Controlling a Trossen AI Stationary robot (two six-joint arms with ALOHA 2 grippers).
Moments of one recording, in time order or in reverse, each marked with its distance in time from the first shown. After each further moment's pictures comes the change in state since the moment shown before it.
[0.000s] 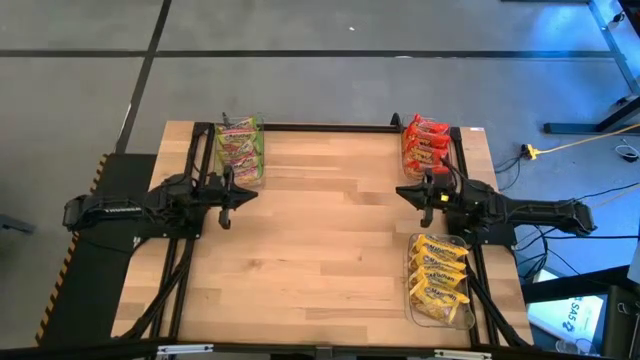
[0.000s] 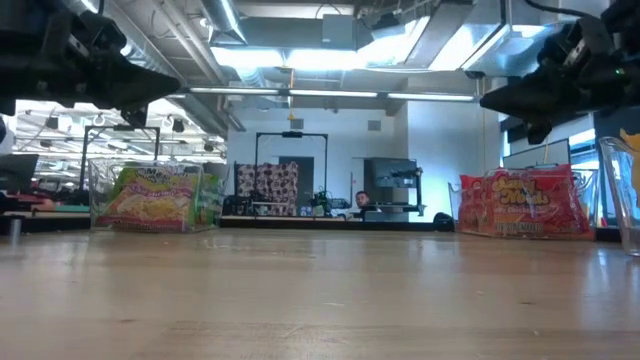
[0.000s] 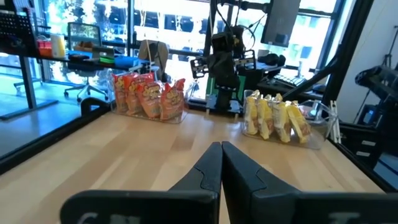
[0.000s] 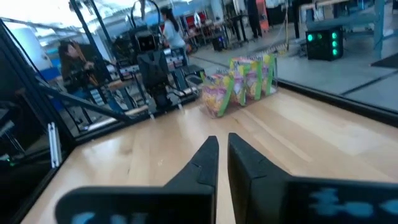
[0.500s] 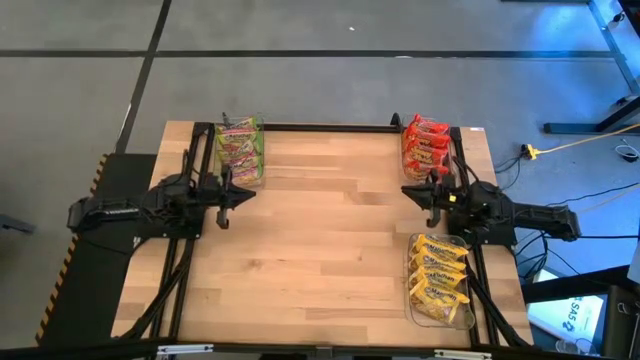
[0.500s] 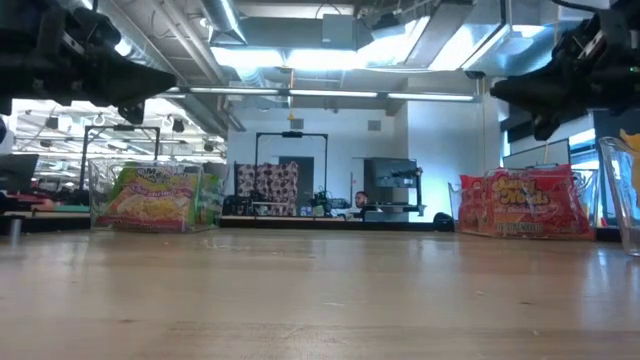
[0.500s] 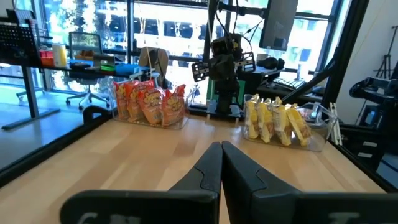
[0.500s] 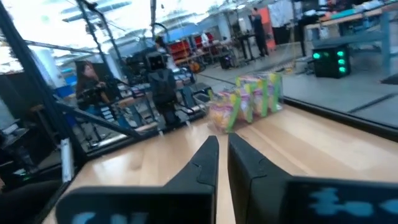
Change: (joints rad) left arm 0.000 -0.075 0.000 -0.048 0.000 0.025; right arm 0.000 -0.230 -0.033 -0.089 -0.017 0.001
